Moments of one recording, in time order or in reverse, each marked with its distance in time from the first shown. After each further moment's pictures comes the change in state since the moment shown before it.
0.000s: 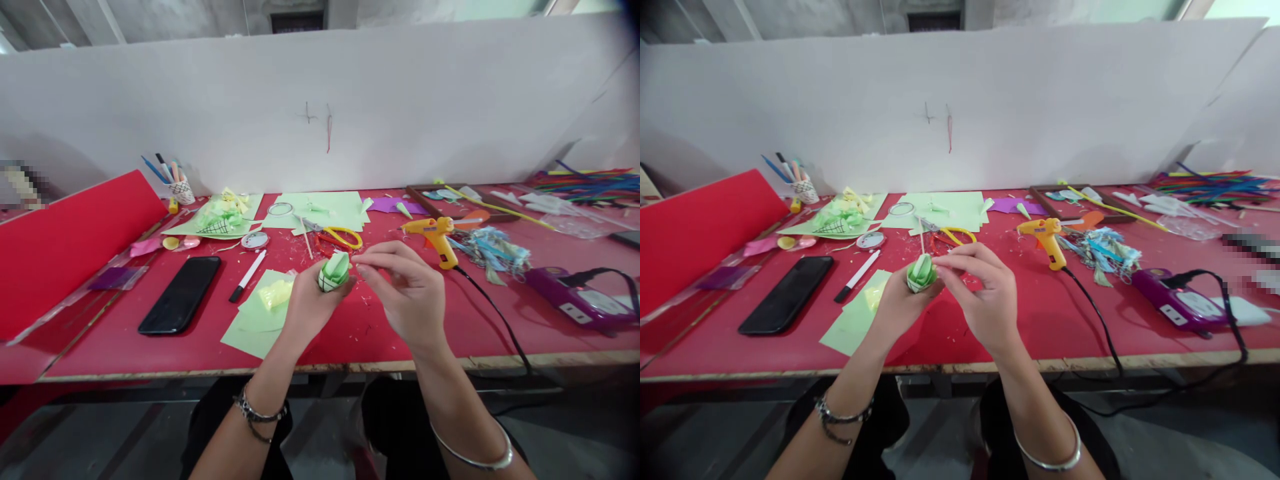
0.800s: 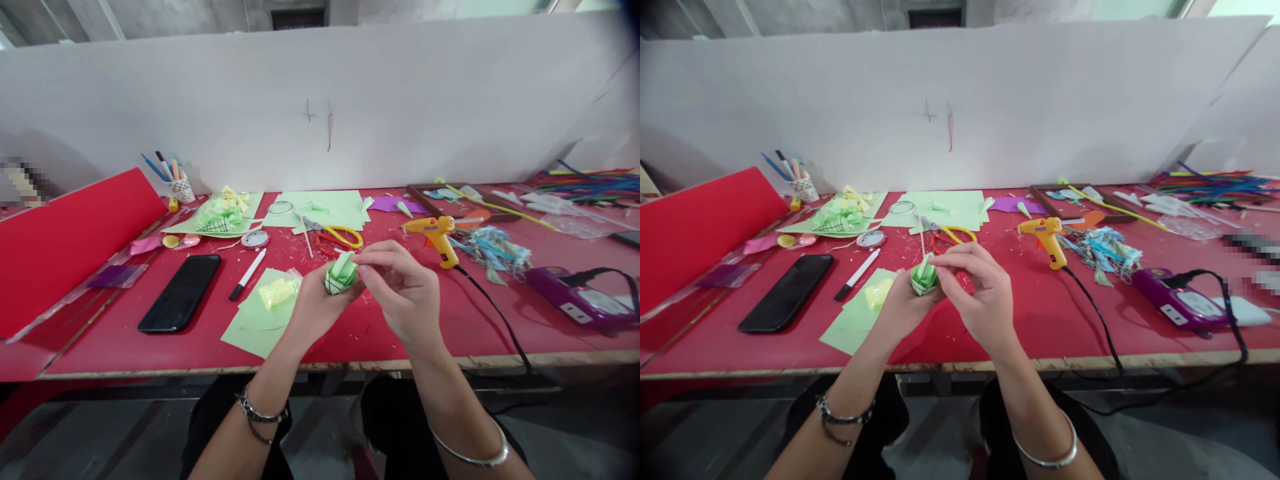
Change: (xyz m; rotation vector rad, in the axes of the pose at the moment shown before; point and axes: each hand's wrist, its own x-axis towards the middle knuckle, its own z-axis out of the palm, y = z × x) left_hand -0.004 0.007 0.005 -0.144 -0.086 -0.009; right_hand -0.003 0.002 0.004 0.112 -0.030 0.037
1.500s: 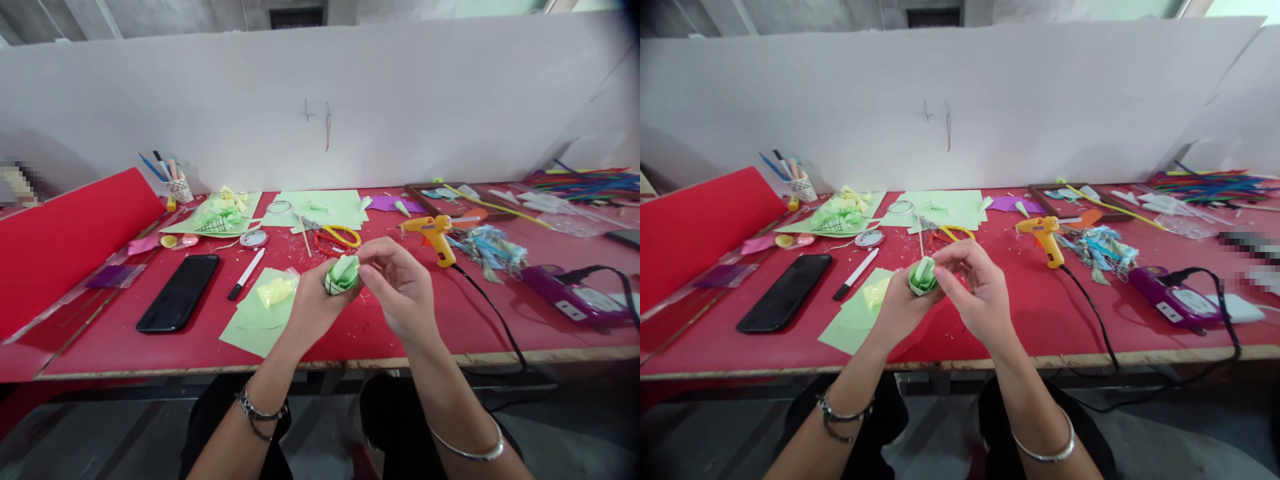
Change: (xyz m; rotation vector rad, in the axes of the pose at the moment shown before) left_hand -0.001 -0.002 0.001 0.105 0.034 0.098; right_hand 0.001 0.003 -0.002 0.115 -0.065 0.052
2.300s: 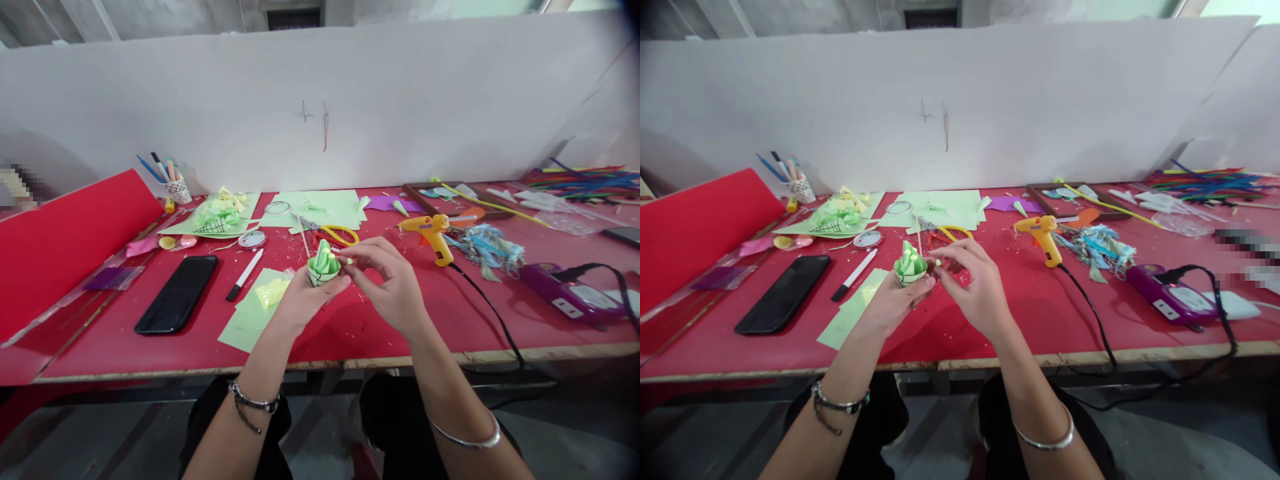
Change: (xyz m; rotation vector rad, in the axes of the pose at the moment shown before) left_hand 0.006 -0.011 -0.009 -0.480 -0.079 -0.246; right_hand 0.006 0.012 -0.009 -0.294 -0.114 -0.047
